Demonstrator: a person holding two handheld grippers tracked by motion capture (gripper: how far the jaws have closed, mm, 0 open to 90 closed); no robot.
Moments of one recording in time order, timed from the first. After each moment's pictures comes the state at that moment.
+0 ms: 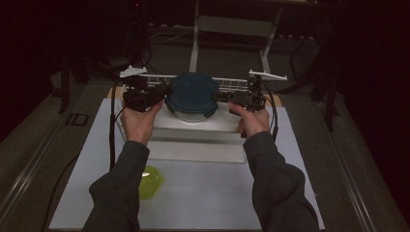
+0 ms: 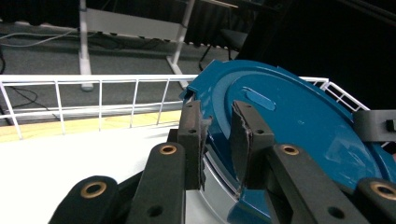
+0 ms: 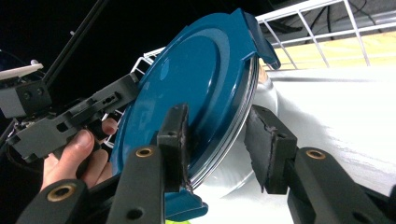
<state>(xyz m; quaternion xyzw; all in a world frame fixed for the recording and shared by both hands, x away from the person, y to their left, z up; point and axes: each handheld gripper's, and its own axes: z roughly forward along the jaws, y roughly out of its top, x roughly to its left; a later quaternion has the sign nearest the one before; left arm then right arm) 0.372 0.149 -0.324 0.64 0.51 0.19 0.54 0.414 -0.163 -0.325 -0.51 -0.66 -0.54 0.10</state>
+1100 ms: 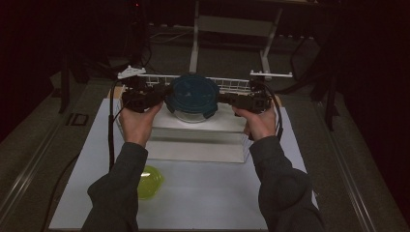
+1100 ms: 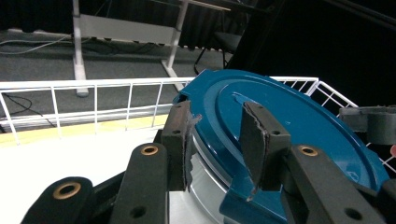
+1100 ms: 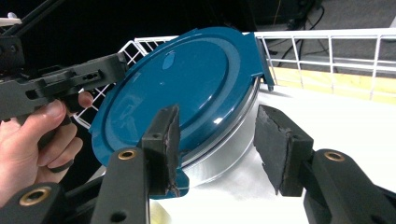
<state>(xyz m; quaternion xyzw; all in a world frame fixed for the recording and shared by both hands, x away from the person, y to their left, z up) 0.368 0.152 -0.322 0.65 0.50 0.18 0.55 0.397 -0.167 -0.310 -0.45 -0.72 -0.53 -0.01</state>
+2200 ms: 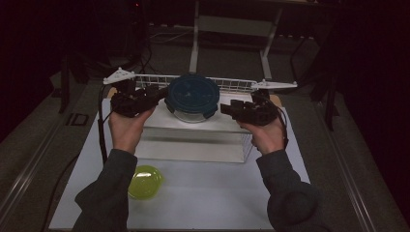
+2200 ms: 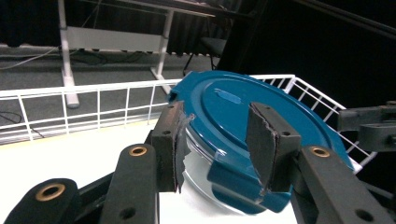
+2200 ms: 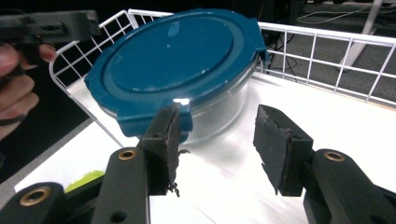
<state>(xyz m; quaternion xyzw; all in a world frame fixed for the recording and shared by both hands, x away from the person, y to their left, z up) 0.342 0.169 -0.314 0.66 0.46 0.19 0.57 0.360 -0.172 -0.308 -0.40 -0.76 -0.50 -0.10</state>
